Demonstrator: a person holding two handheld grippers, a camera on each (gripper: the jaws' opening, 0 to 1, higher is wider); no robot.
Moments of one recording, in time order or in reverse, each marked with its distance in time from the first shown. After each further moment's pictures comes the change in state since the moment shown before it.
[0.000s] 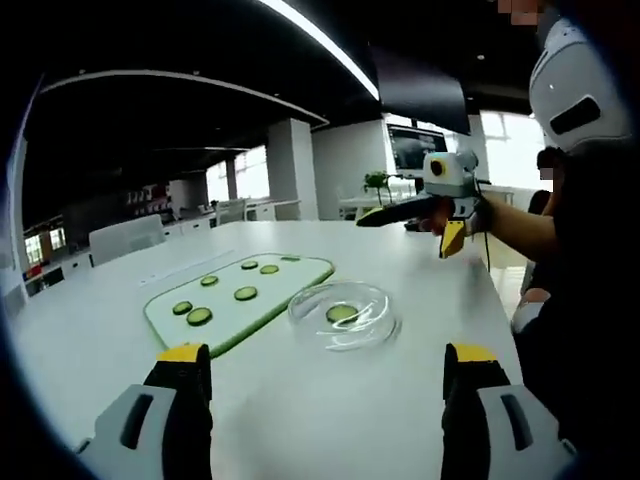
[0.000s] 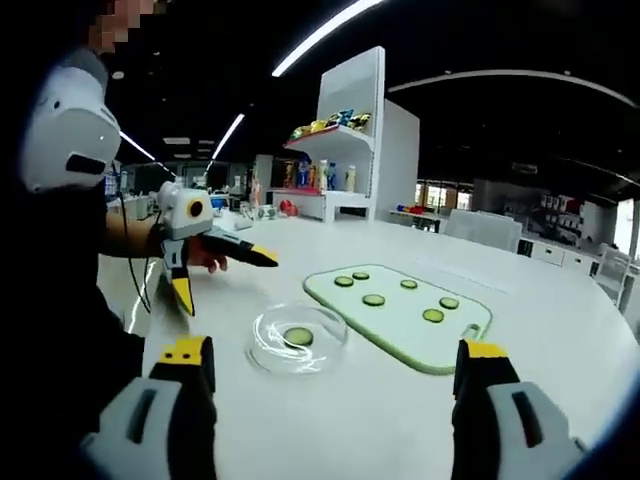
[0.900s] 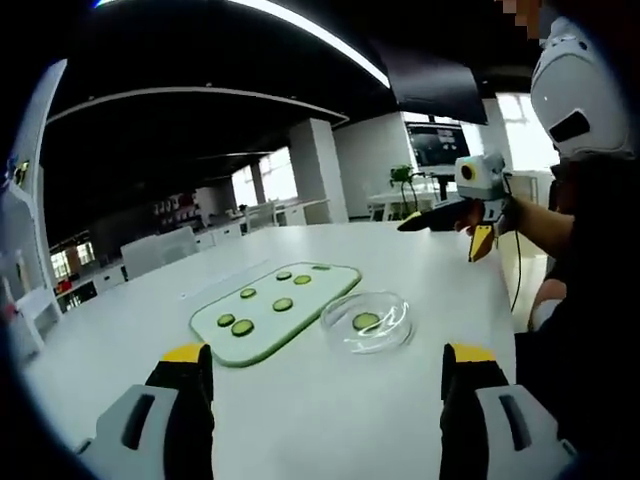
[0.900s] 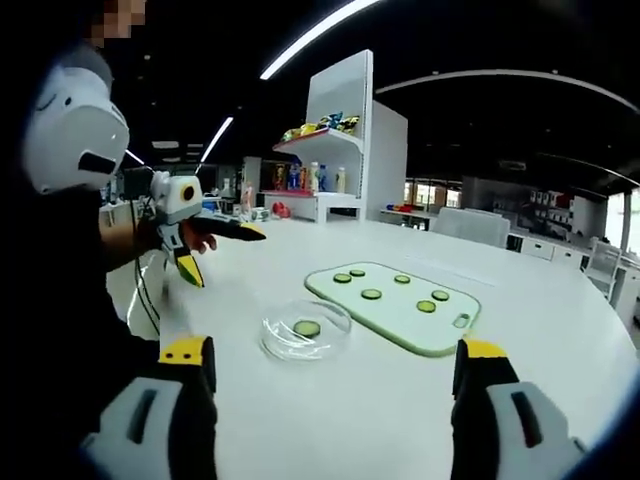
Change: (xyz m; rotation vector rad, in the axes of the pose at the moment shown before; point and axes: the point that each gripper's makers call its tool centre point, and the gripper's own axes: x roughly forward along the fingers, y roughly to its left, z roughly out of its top) left arm -0.033 0.014 0.024 0.030 0.000 0.129; right arm -0.020 0.012 -0.003 -0.016 0.028 -0.046
